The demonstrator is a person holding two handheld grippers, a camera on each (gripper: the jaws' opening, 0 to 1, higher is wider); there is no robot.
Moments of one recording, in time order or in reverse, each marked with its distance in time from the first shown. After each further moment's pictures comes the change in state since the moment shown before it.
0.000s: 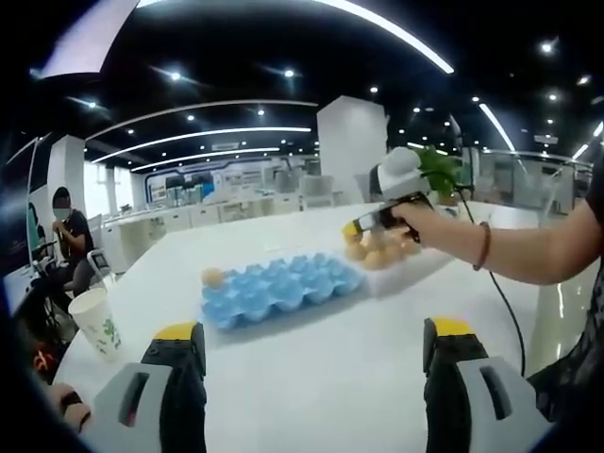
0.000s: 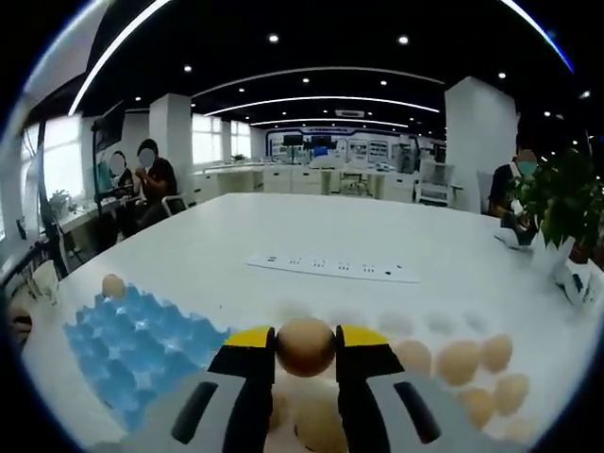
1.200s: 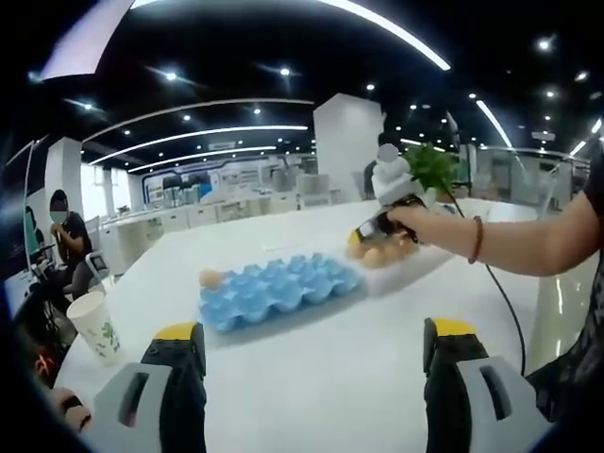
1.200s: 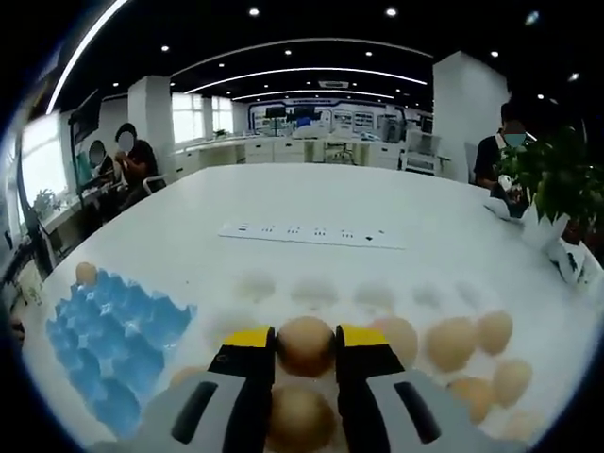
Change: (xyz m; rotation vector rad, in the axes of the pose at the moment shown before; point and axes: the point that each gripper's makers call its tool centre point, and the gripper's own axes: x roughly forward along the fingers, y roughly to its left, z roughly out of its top) left arm 0.001 0.000 0.000 0.012 0.005 -0.007; right arm 0.012 -0.032 -0.033 0.049 0.138 -0.071
